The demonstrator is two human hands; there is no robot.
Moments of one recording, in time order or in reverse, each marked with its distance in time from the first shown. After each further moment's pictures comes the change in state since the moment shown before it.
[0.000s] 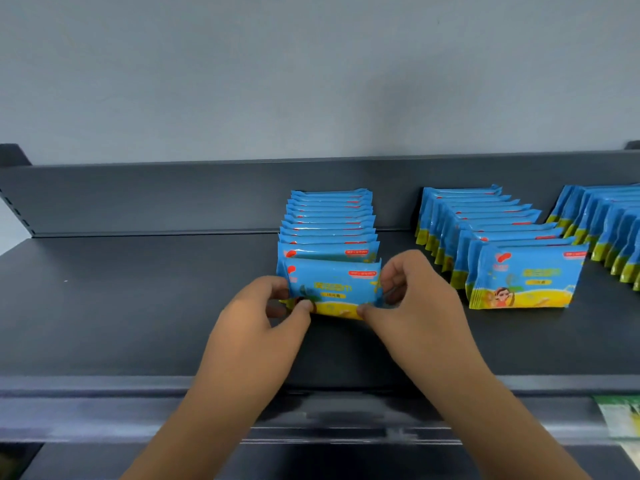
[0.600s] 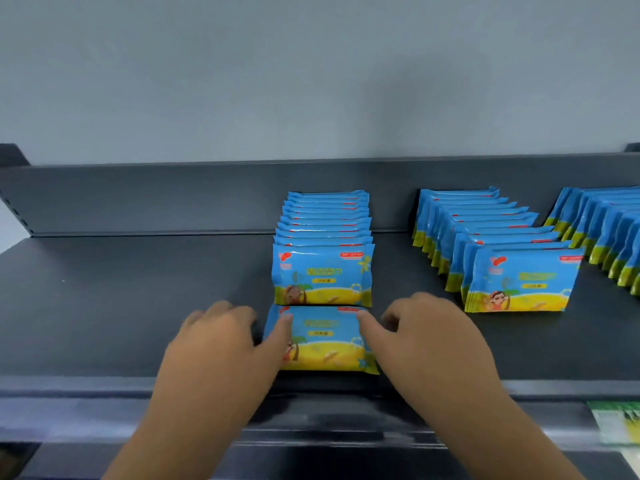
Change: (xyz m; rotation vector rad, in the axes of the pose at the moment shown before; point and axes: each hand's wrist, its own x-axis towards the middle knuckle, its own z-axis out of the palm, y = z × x) left_hand -0.005 -0.001 -0.018 0.771 0.012 -0.003; right_hand -0.012 0.001 -0.012 -0.571 -0.114 -0.011
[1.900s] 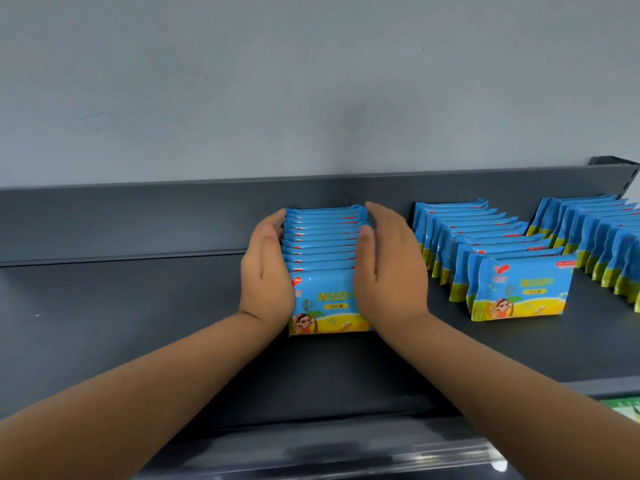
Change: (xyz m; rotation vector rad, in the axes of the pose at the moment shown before) left_hand 0.124 0.037 0.050 -1.484 0.130 0.159; right_hand 0.097 -0.034 0.039 0.454 0.646 -0.276
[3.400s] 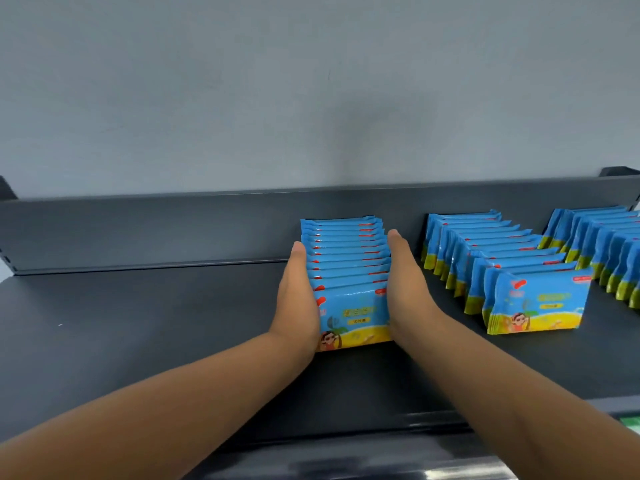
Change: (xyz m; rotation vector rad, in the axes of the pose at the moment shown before) left_hand -0.017 0.013 0.007 -0.305 -0.140 -0.628; right_hand 0.017 -0.024 -0.001 0.959 -0.173 1.120
